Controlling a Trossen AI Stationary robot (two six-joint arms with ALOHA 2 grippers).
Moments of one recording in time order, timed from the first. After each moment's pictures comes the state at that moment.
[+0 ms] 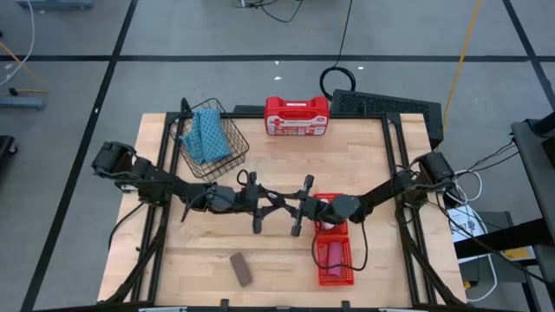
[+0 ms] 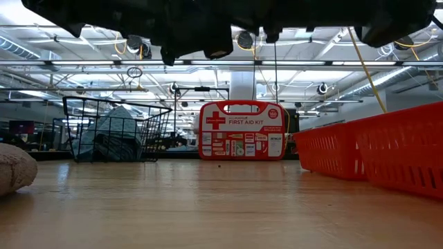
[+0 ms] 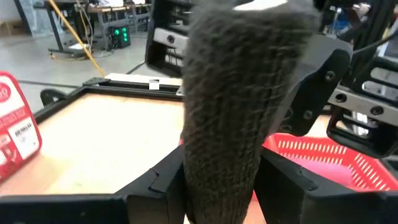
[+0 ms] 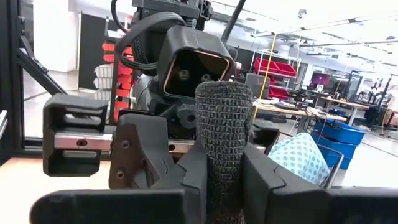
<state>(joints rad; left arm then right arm) -0.27 1.55 0.70 0.70 -0.34 -0.11 0.32 1.77 0.79 1.20 0.55 -0.25</state>
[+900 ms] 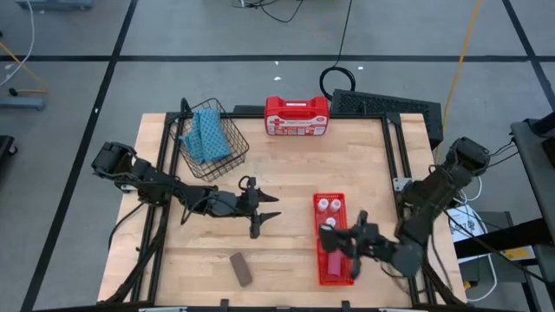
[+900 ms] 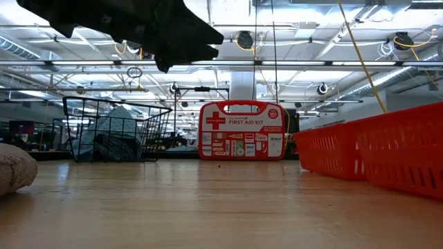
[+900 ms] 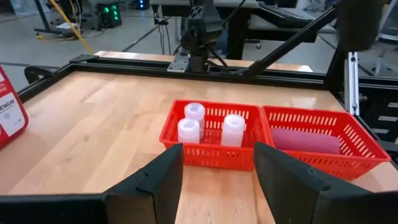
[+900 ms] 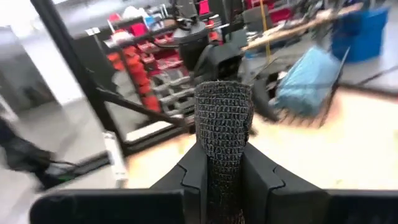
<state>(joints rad) -0.29 1.55 0.70 0.63 -0.35 -0.14 0.91 1.38 0.79 0.43 1.17 0.51</state>
